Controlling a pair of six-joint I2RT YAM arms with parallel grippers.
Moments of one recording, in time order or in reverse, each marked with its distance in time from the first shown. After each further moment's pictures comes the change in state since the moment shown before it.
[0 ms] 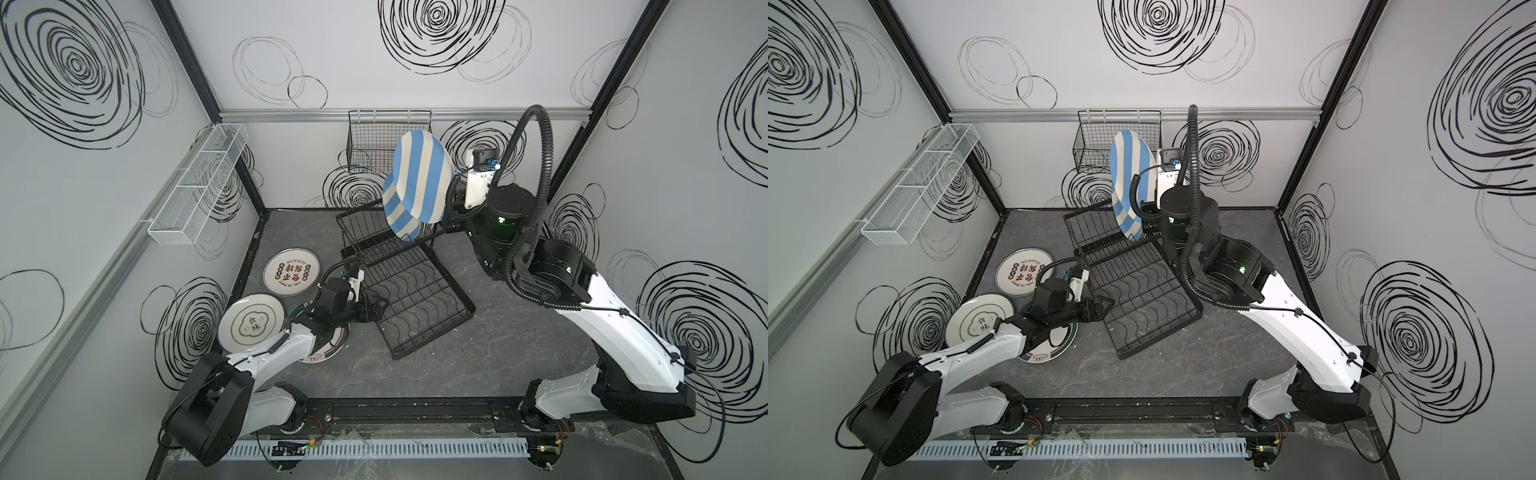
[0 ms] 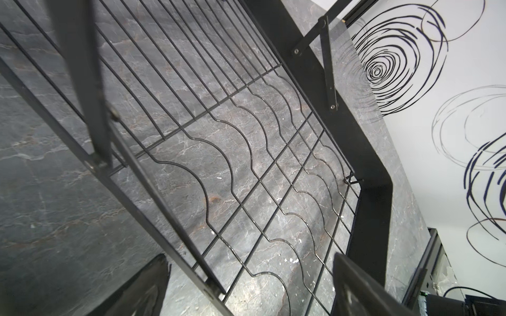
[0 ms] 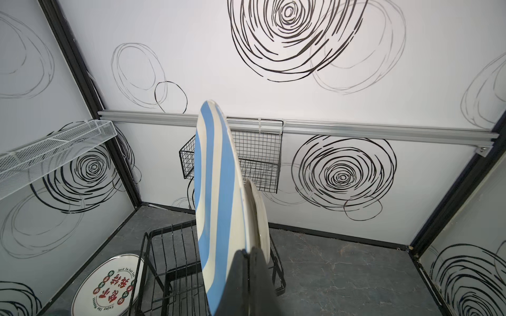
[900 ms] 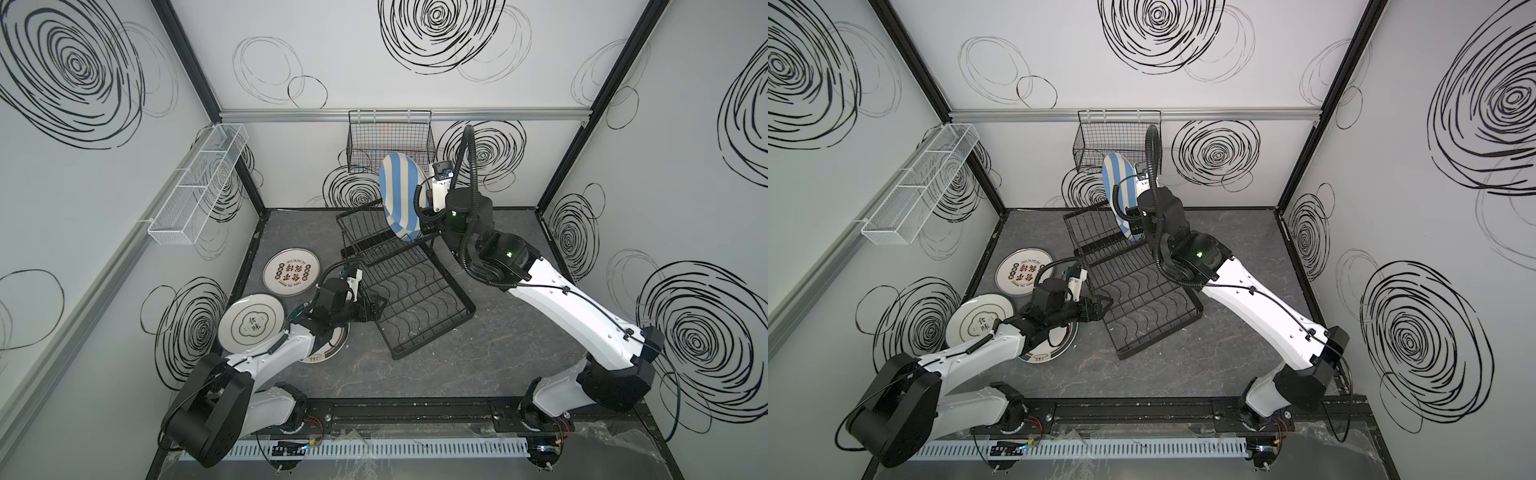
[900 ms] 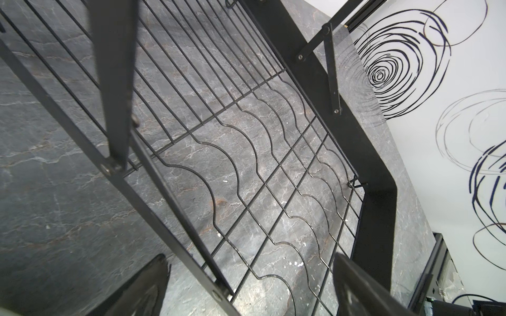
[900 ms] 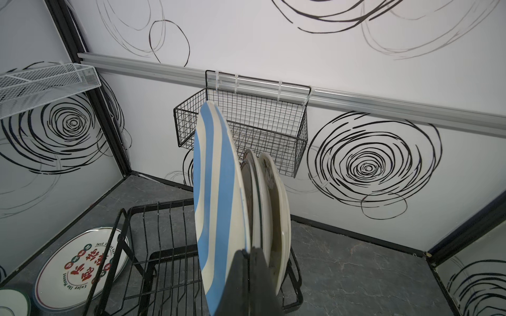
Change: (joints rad) left arm 0.015 -0.015 -0.010 0.004 -0.007 0.012; right arm -0.137 0.087 -0.200 0.184 -0.196 -0.048
